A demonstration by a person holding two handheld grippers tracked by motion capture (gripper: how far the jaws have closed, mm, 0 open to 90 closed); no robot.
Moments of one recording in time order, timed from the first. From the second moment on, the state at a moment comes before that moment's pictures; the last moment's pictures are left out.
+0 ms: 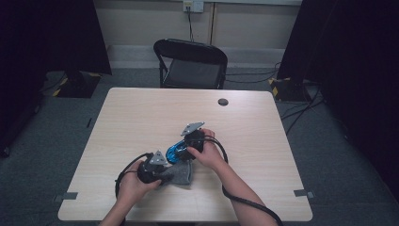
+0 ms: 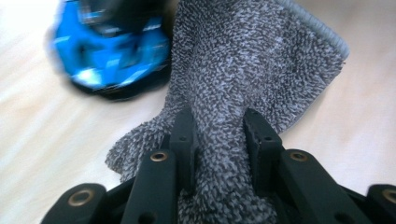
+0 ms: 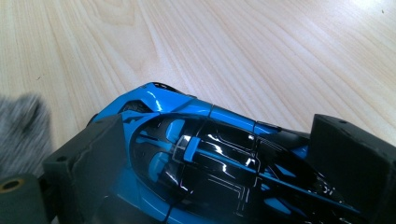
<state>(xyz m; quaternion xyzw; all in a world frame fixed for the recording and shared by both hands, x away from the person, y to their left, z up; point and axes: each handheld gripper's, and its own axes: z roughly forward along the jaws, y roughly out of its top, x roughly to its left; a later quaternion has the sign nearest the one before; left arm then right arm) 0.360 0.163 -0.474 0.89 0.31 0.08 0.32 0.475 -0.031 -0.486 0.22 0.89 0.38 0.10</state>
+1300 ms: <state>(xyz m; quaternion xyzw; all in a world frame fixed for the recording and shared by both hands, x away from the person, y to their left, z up) 0.393 0.231 -0.476 0.83 0.43 0.15 0.31 0.474 -0.033 -0.488 0.22 0.89 0.39 0.10</state>
